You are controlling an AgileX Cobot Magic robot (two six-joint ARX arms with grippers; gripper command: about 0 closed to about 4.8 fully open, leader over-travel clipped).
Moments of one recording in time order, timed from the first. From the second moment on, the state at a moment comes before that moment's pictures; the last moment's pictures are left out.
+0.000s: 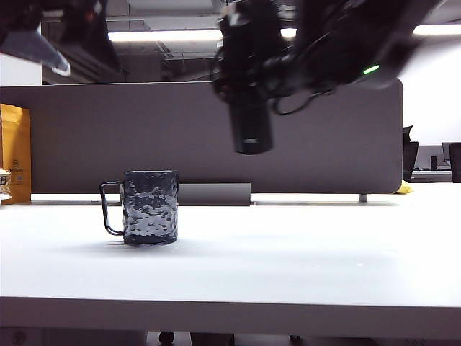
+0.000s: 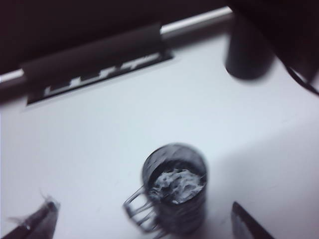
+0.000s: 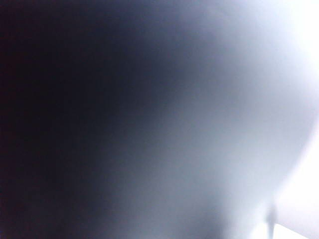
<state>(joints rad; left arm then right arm) -0.46 0.96 0.72 -0.07 -0.09 0.14 0.52 1.89 1.11 0.96 -0.02 -0.22</state>
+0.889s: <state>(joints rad) -0.69 1.29 0.72 0.32 0.15 0.07 0.29 1.83 0.49 1.36 0.05 0.02</state>
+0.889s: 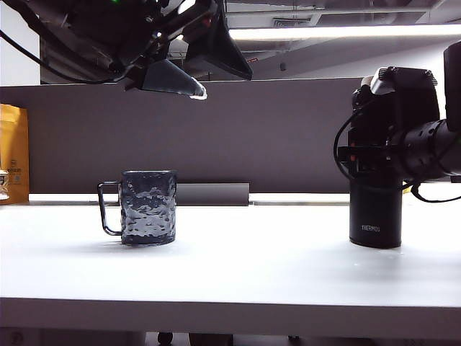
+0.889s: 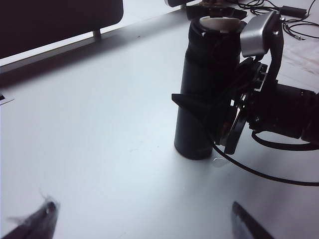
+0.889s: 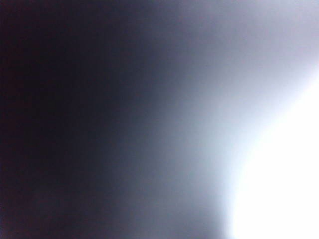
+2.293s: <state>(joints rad) -0.69 0.47 0.72 -0.36 0.09 -0.04 0.29 0.33 0.31 0.00 -0.17 0.16</state>
